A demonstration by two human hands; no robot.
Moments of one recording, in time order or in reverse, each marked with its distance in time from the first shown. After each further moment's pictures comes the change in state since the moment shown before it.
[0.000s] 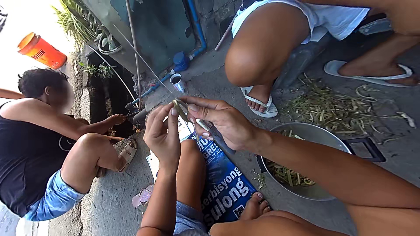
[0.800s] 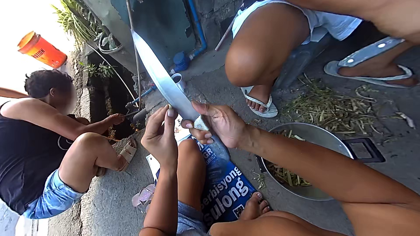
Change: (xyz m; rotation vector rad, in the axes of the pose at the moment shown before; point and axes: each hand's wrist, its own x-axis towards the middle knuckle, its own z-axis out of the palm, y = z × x) left_hand -0.005 -0.001 -0.002 -0.117 0.107 -0.117; right_hand 0.010 0.019 -0.015 0.352 -0.229 0.171
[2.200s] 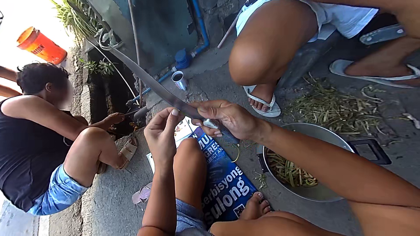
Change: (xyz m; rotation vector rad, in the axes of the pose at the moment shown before) left_hand 0.009 0.008 -0.008 -0.157 -0.163 -0.355; right_hand -0.004 -0.009 -0.021 -0.301 -0.020 -0.070
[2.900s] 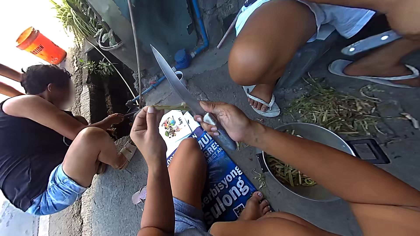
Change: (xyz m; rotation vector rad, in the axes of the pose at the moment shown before) left_hand 0.013 -0.006 -0.014 -0.001 0.243 0.084; right_hand 0.002 0.015 -0.005 0.141 0.236 0.120
